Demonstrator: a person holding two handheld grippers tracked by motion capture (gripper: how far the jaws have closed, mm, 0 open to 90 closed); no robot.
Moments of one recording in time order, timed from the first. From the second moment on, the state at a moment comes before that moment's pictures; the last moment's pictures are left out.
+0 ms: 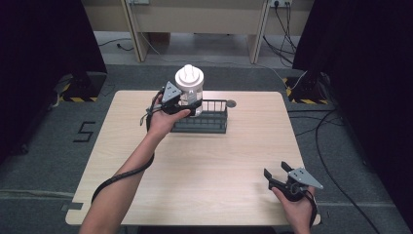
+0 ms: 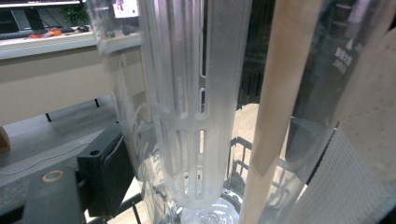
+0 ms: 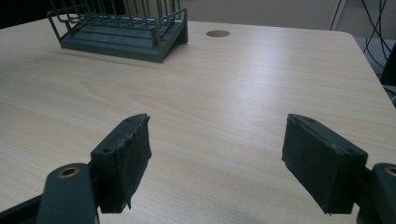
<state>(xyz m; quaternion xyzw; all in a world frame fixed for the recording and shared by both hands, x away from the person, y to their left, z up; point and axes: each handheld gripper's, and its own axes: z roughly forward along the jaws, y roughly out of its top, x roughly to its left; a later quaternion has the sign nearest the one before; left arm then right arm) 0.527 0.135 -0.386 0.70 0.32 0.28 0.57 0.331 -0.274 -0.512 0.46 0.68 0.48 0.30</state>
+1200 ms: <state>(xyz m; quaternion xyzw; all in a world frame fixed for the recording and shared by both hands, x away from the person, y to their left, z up) 0.550 0.116 -0.409 0.69 0.37 0.29 0.55 0.332 -0.272 -0.512 0.45 0.68 0.49 0.30</state>
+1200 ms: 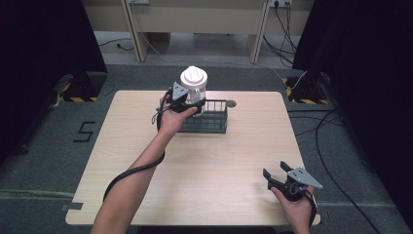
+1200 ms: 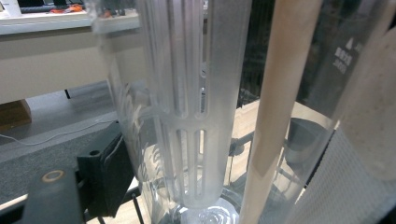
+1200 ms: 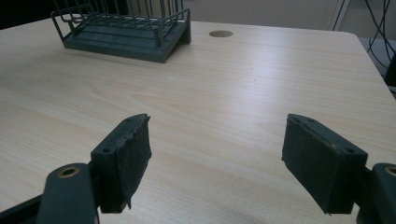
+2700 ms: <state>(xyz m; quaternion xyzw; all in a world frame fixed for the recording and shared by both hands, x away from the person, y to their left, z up) 0.564 0.104 -0.436 0.69 0.43 0.30 0.50 0.332 -0.273 -0.512 0.45 0.68 0.49 0.30</state>
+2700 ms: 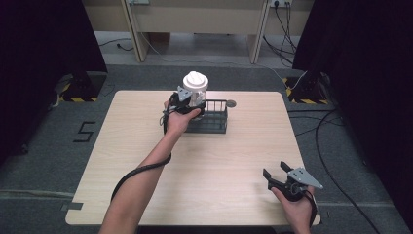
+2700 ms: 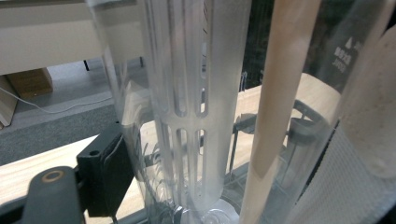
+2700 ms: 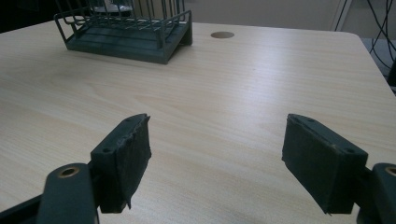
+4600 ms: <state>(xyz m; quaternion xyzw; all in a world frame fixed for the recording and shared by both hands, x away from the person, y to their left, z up) 0.543 0.110 -0.447 0.71 0.41 0.29 0.49 0.332 -0.272 -0.512 0.45 0.69 0.49 0.30</state>
